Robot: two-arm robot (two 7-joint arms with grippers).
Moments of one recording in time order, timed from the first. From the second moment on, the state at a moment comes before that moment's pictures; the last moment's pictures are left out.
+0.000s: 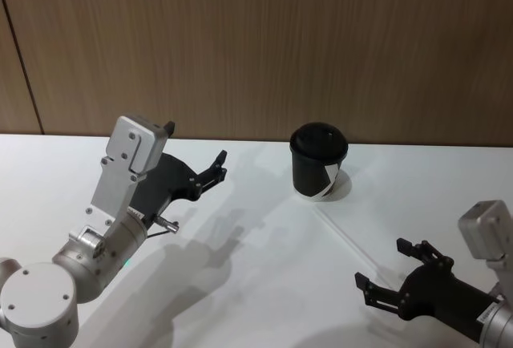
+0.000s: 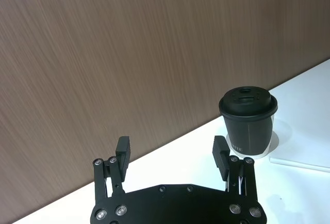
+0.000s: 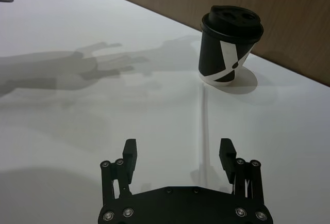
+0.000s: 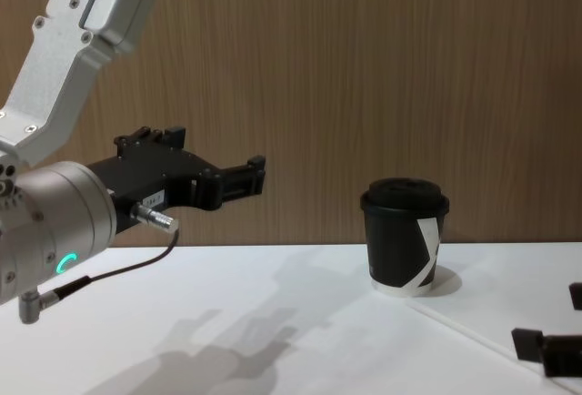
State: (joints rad) left arm -0.24 0.38 0.45 -1.63 -0.20 0.01 -0.01; right arm -0.07 0.61 -0.24 -1.83 0.34 0.27 0.38
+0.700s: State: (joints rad) left arm -0.24 0.38 0.45 -1.63 -0.20 0.01 -0.01; right arm -0.04 0.58 -0.26 -1.76 0.32 0.32 0.37
